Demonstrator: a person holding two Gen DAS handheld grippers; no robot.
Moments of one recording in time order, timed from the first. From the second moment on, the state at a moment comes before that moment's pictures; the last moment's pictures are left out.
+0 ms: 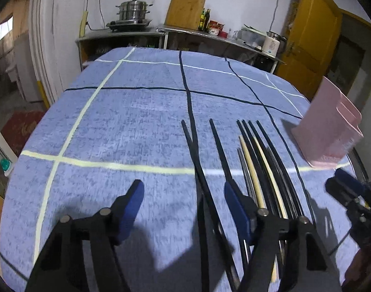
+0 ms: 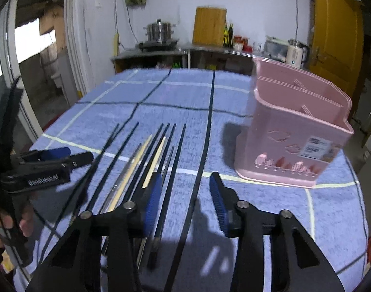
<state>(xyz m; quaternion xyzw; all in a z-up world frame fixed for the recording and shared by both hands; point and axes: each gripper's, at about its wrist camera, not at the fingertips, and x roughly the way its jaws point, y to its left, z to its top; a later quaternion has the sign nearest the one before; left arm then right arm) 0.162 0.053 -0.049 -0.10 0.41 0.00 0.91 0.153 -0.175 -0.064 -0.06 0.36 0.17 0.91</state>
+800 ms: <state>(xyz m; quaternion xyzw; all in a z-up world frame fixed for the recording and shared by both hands) 0.196 0.044 -0.056 -0.08 0.44 -0.02 0.89 0.225 -0.146 -0.100 -0.04 0.44 0.20 0.88</state>
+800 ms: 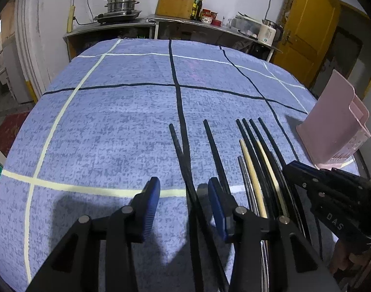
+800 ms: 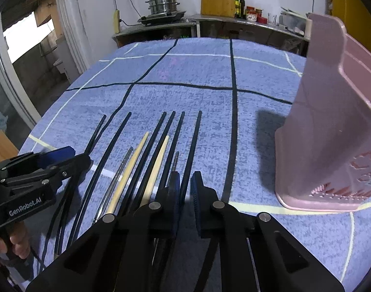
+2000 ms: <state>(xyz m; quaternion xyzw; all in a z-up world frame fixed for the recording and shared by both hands) 0.180 0.047 0.033 -0.10 0.38 -0.07 0.92 0.200 -0.168 -0.007 0.00 0.37 0.22 0.90</state>
